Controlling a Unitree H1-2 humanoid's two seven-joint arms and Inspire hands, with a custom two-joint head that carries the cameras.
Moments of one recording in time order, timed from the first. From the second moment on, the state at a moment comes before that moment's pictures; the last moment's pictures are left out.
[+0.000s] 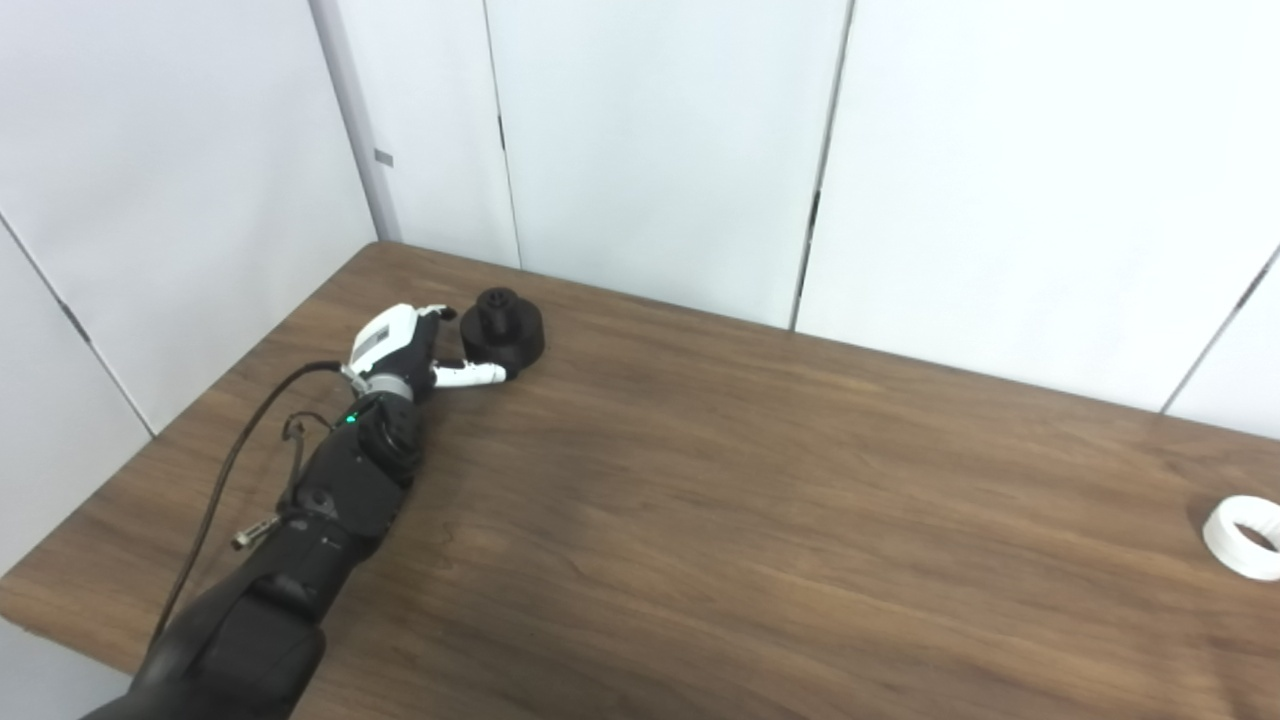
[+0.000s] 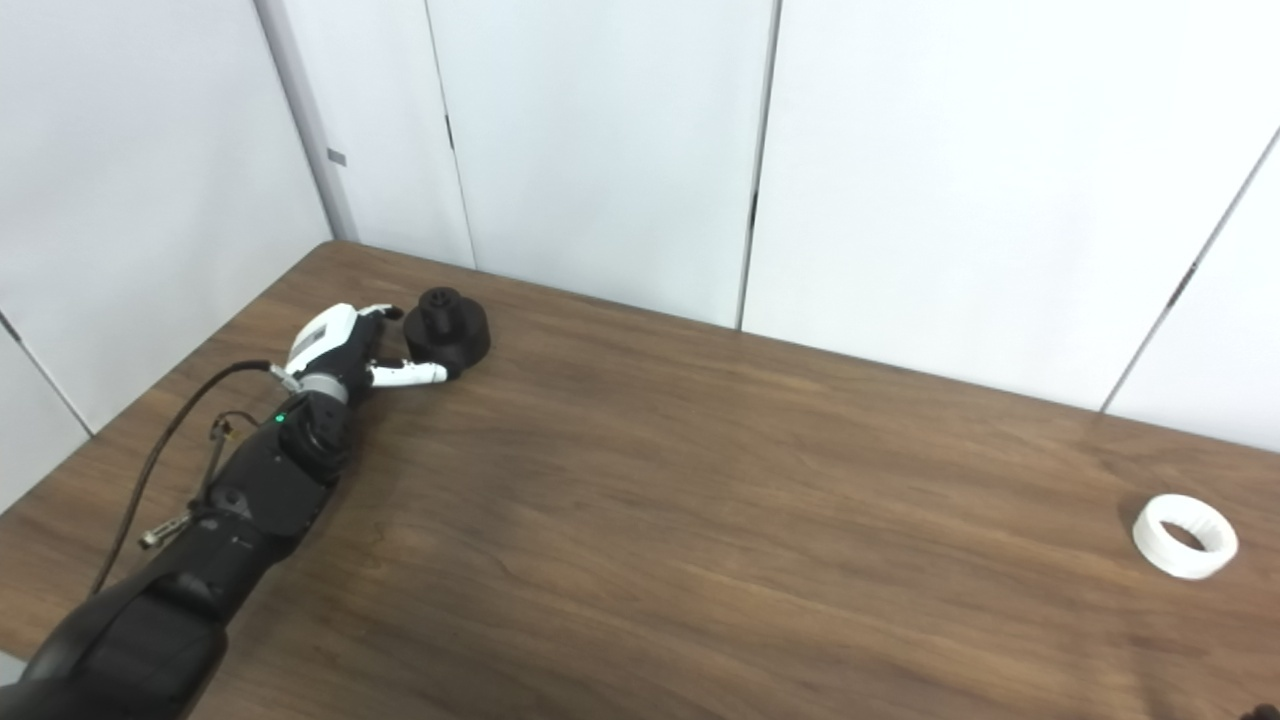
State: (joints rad) left arm -0.52 0.52 -0.08 0.72 0.43 0.22 0.16; right arm 0.43 -0.17 -0.24 -0.31 0.21 -0.12 0.12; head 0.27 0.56
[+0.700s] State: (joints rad) left arm -0.55 0.48 -0.09 0.76 0.43 0.22 0.19; right arm 0.44 -0.17 -0.24 -0.33 0.21 -0.12 0.12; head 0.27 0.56
